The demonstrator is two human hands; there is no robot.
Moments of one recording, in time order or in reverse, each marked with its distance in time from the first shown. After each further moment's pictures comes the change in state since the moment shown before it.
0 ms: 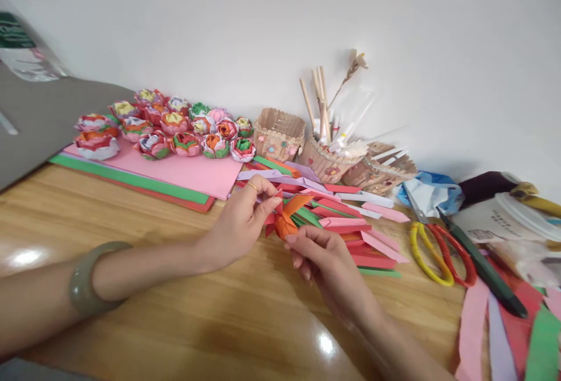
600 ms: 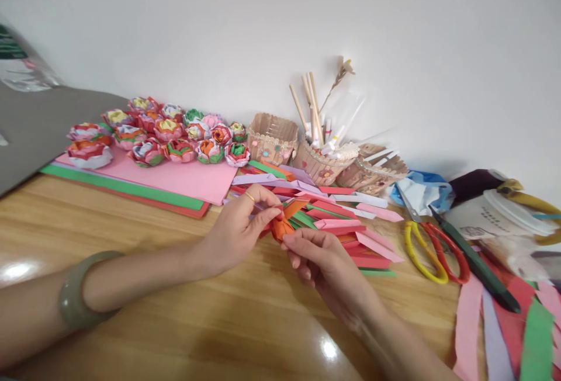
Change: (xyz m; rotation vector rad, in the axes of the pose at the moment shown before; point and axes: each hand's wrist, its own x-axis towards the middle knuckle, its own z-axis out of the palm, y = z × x) left_hand -0.001 0.006 0.000 -0.039 -0.095 0.031; right_hand 0.000 -0.006 -0.004 0.128 -0.075 0.084
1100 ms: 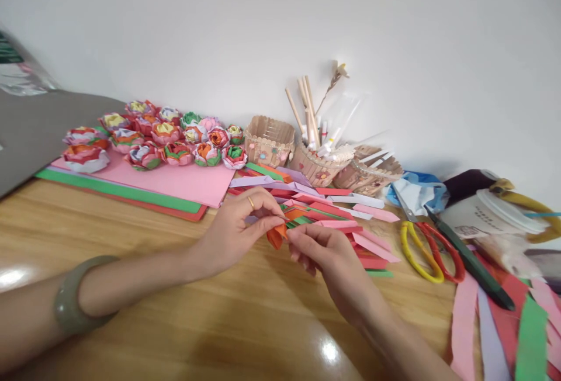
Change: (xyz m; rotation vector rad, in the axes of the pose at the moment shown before) left_hand 0.005 0.009 -0.004 0.068 -0.044 0.114; right_hand -0.003 -0.009 -0.005 -0.300 0.059 -0.178
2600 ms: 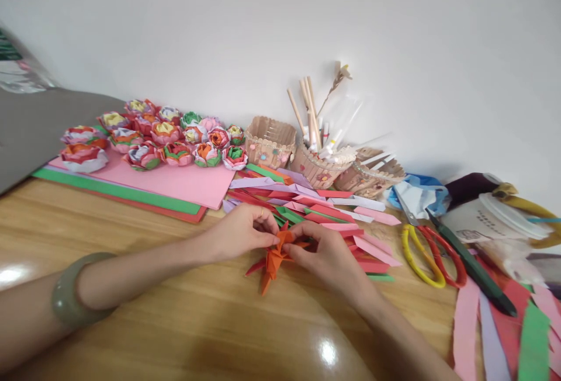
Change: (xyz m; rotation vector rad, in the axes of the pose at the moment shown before) left_hand 0.010 -0.021 0.005 -0.252 -0.318 -0.586; right_hand 0.019 0.017 -0.015 -0.635 0.021 -0.243
